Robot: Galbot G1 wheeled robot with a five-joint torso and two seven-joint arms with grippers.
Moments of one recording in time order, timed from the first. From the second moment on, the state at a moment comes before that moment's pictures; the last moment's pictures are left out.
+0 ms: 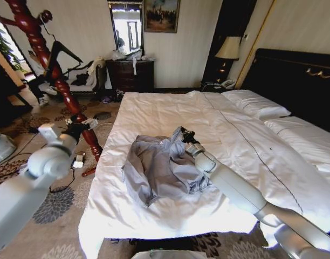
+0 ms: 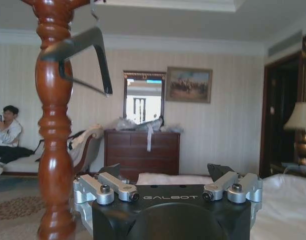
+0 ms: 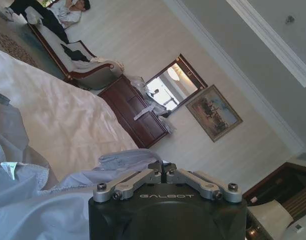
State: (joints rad) left arm 0.73 -0.58 -0.37 -1.95 -1.11 0.26 -0.44; right arm -0.50 0.93 -0.24 1.54 -0.07 -0.23 0.24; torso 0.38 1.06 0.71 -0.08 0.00
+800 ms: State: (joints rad) left arm -0.33 -0.71 0.26 -1.44 -1.36 0.46 -0.50; right arm -0.54 0.90 -0.16 1.58 -0.06 -0.23 0.24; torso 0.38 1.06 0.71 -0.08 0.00
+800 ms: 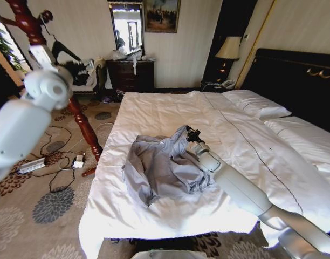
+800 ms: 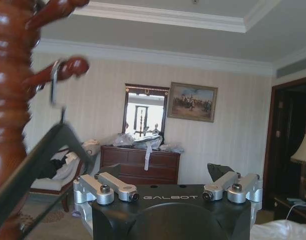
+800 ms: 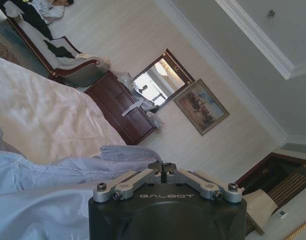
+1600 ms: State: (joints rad) left arm -0.79 -0.86 0.45 -0.81 -1.25 0.74 -0.36; right arm -0.58 0.87 -0.09 1.62 -0.05 -0.22 0.25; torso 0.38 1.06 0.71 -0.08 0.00
